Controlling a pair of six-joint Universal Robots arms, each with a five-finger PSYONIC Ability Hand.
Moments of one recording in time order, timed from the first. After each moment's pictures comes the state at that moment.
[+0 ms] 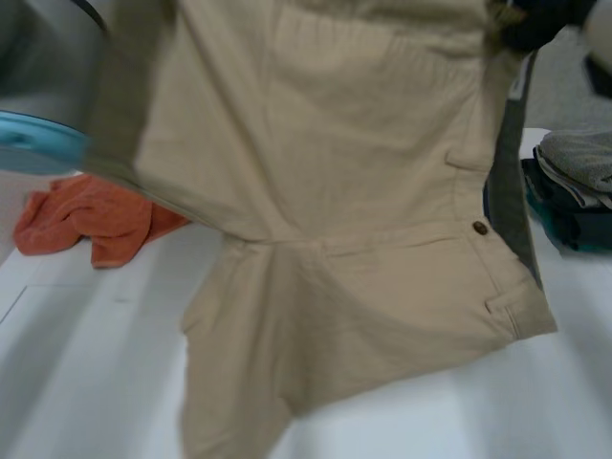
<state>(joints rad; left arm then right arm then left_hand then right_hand) 4.24 -1.99 -0.76 3.25 -1.64 3.66 1.88 -1.10 0.56 0.48 1.46 2.79 1.13 1.20 1.19 1.20 0.99 1.10 1.17 1.19 1.20 1.00</state>
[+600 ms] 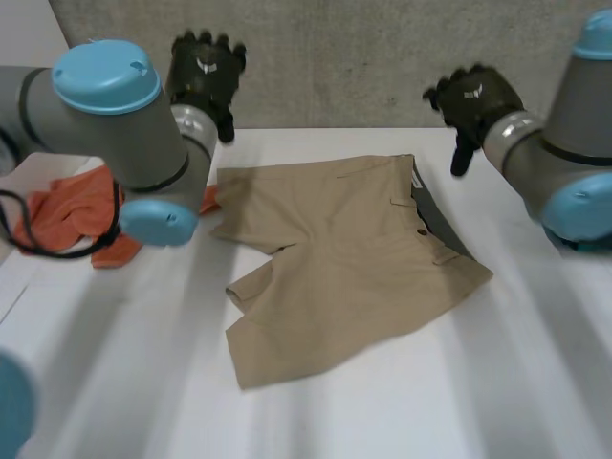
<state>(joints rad) 4.18 -2.31 -0.73 3.18 -1.73 3.61 1.89 -0.88 0.76 0.25 1.42 2.57 0.19 0.21 0.21 0.20 0.05 0.23 0.22 0.21 0.21 0.04</state>
